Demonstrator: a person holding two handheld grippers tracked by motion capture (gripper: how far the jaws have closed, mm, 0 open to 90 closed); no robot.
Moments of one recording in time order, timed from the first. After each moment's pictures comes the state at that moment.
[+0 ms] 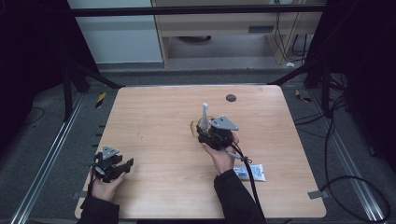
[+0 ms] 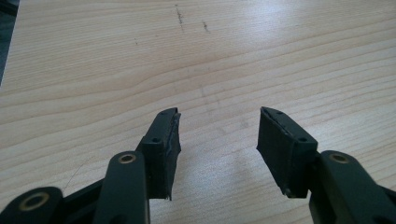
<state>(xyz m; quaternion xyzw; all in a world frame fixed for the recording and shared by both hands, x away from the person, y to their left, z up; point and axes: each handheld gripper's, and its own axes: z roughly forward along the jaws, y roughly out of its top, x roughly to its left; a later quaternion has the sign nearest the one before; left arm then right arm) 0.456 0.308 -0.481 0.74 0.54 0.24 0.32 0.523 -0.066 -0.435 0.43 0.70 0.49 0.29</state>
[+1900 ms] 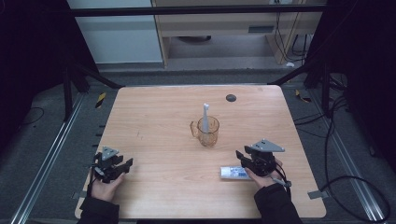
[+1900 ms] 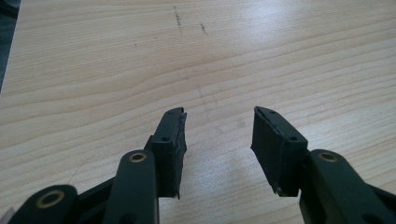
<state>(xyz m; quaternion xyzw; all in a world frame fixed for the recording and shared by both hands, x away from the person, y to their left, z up) 0.454 0.308 -0.480 0.74 0.53 0.24 0.33 0.451 -0.183 -0.454 0.46 0.75 0.42 0.23</state>
